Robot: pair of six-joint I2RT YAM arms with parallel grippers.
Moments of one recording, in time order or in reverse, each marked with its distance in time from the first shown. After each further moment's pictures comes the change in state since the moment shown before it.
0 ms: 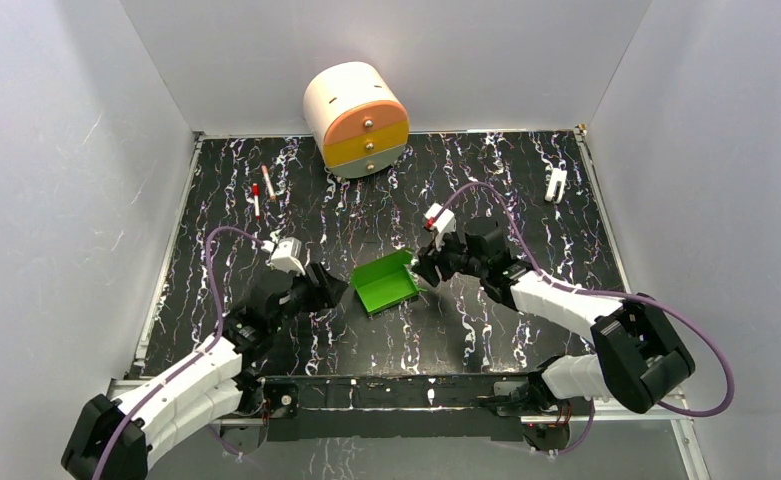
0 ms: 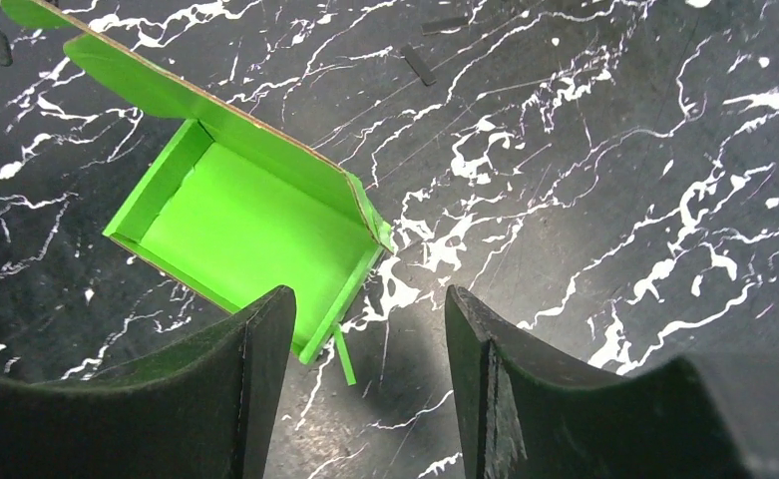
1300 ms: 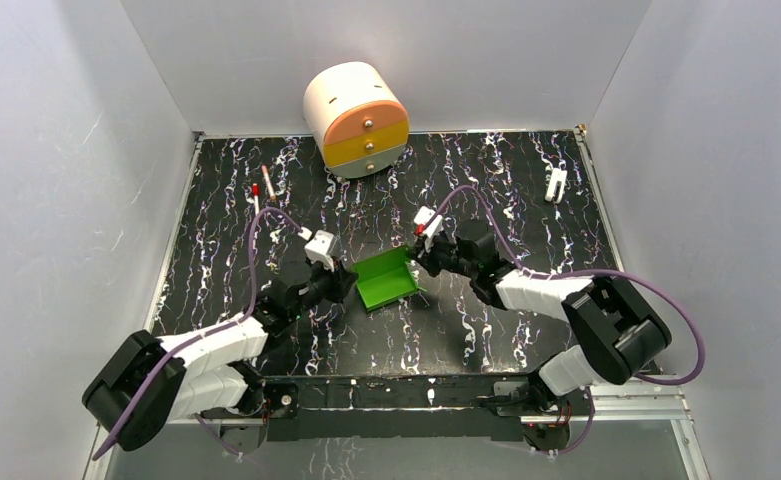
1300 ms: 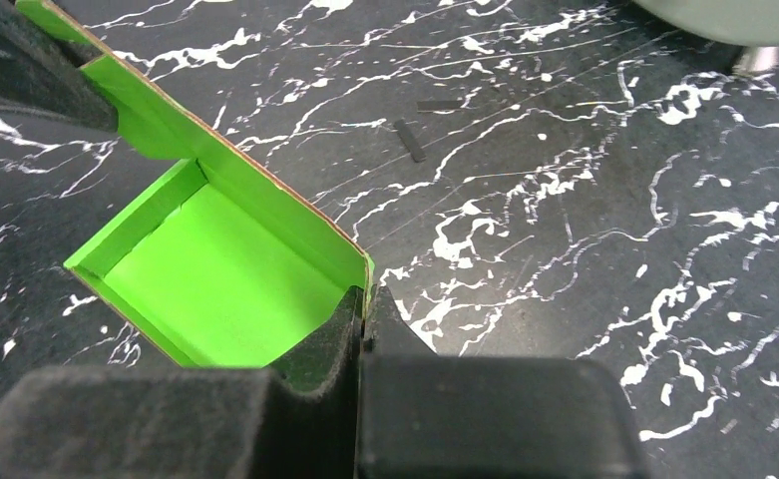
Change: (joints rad) left arm -0.060 0.317 -0.033 0.492 0.095 0.365; right arm 0.021 0.162 -0.047 0.348 -0.048 -0.119
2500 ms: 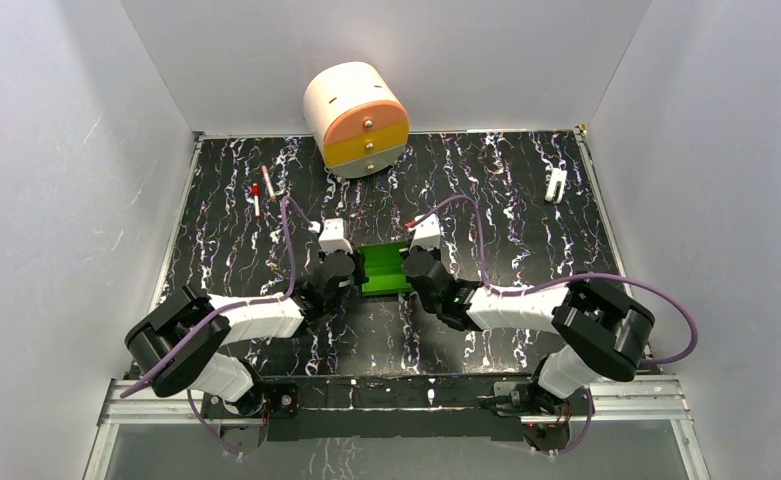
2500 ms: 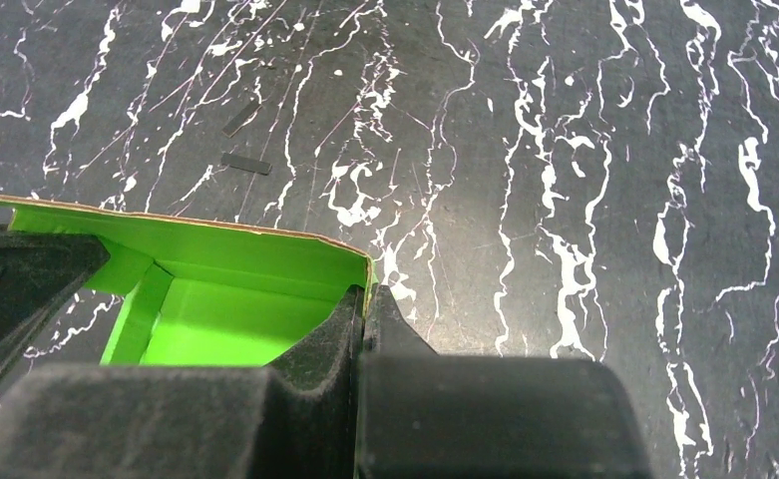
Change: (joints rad) left arm -0.183 0.322 0.209 0.032 -0.540 -0.242; right arm 0.394 0.035 0.083 -0.126 1.099 0.520
